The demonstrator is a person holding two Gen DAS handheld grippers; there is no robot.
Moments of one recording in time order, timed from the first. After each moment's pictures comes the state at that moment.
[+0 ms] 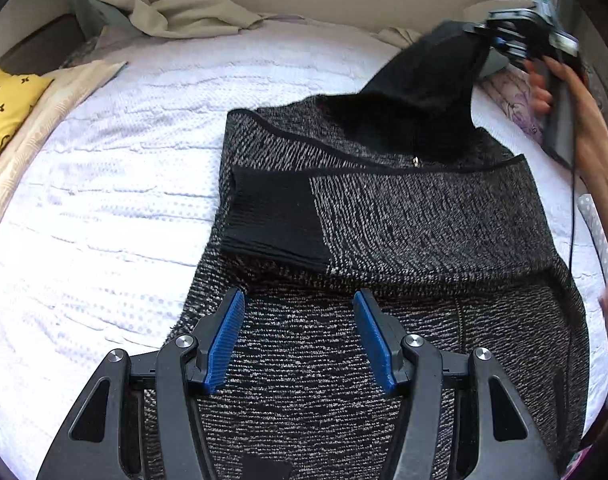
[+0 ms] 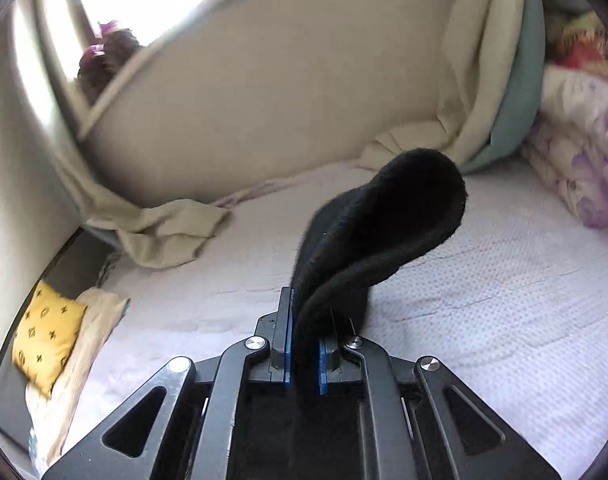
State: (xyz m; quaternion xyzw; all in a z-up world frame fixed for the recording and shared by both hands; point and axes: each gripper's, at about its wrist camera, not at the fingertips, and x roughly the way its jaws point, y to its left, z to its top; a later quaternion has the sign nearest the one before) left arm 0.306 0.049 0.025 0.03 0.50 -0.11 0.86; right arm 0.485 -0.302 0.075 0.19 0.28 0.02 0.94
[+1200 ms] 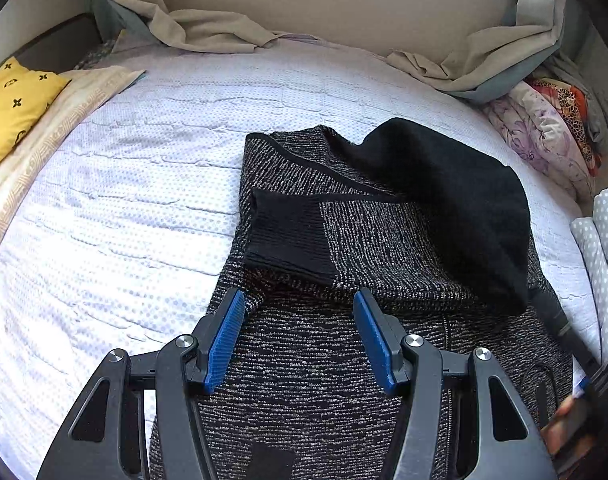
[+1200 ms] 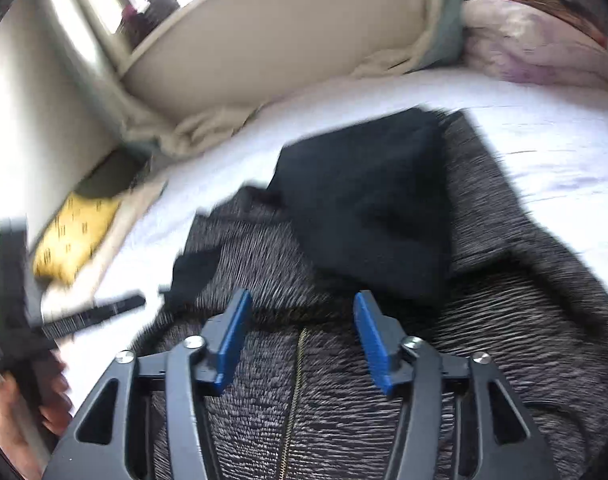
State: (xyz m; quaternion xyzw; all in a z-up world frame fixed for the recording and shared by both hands) left arm 0.300 0.065 0.052 0.01 0.48 -0.10 0.87; right arm 0.188 -0.219 -0.005 0.22 0.34 0.01 0.92
